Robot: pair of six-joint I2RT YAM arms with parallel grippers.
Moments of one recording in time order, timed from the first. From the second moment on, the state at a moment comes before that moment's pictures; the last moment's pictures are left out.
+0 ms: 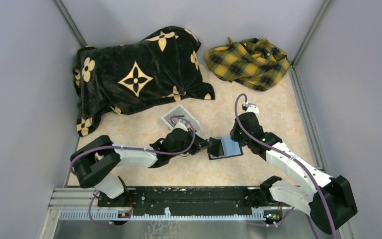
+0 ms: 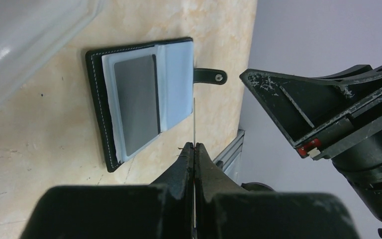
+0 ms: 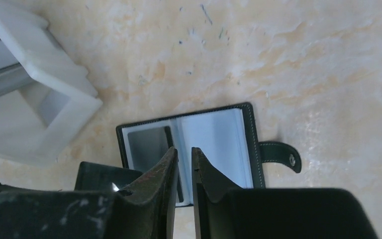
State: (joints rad) left arm -0.99 1.54 0.57 0.57 -0.06 -1.38; right arm 0.53 1.00 0.63 -0.35 0.24 0.58
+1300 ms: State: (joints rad) left arm -1.12 1.80 0.67 0.67 -0.36 -1.41; right arm 0.30 1.05 0.41 -0.19 0.00 0.59
